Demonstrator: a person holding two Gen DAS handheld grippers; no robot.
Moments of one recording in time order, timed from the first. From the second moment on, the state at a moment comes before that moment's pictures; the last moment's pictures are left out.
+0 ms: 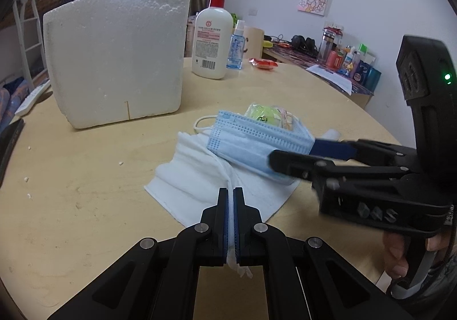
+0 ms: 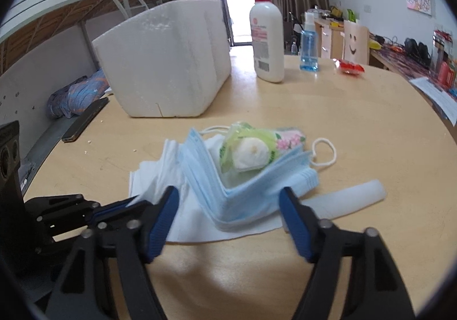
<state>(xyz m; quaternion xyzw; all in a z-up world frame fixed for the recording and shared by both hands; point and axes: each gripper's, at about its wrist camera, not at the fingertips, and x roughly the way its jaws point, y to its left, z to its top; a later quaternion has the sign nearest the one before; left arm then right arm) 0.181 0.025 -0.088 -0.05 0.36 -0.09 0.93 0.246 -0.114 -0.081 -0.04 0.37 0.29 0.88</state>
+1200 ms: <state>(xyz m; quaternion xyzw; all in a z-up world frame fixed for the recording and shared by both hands) 0.148 0.018 0.000 -0.01 0.24 -0.07 0.97 0.201 -0.201 -0.017 0.06 0.26 0.31 0.91</state>
